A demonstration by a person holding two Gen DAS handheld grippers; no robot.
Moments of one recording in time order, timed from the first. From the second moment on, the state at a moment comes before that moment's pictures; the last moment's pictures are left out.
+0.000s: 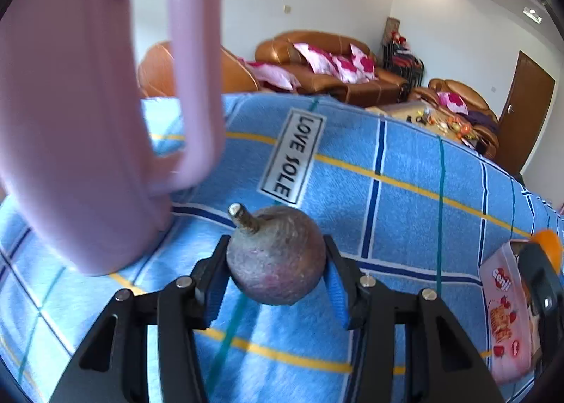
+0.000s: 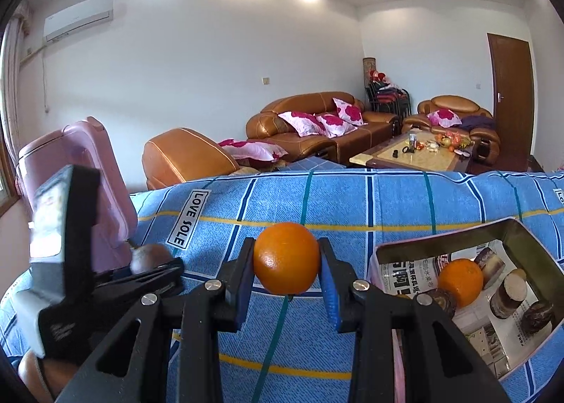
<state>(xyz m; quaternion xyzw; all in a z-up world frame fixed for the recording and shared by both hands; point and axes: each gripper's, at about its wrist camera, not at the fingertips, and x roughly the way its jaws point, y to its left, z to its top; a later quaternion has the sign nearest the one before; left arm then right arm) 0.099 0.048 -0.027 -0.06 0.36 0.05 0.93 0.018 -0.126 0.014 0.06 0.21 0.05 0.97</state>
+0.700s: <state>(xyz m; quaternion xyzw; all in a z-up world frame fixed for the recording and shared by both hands) 0.038 0.059 -0.007 -0.04 0.25 0.07 0.96 -0.010 -0.109 0.018 0.01 0.18 0.04 0.98</state>
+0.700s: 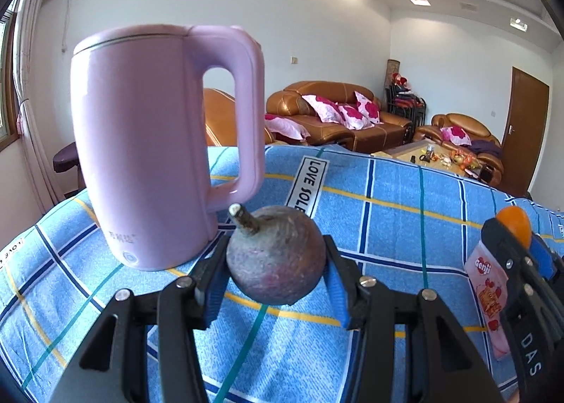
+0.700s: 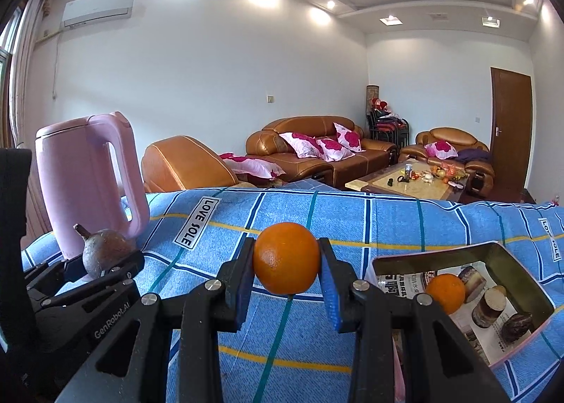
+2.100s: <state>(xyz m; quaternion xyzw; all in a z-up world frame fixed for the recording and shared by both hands) -0.013 0.023 -0.001 -0.01 0.23 0.05 0.97 -0.060 -0.137 0.018 0.01 0.19 0.04 0.98</state>
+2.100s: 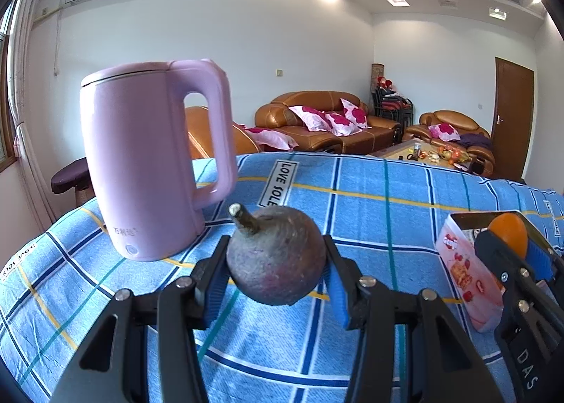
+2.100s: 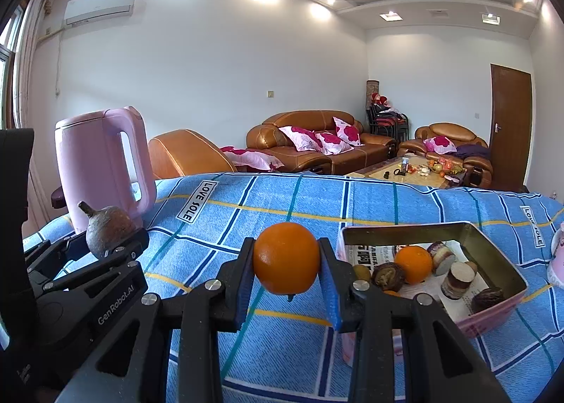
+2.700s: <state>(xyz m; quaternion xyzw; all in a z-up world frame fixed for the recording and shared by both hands) -0.026 -0.018 0.000 0.01 0.24 0.01 0.97 -0.078 -0.180 0.019 0.00 0.19 0.02 0.98</state>
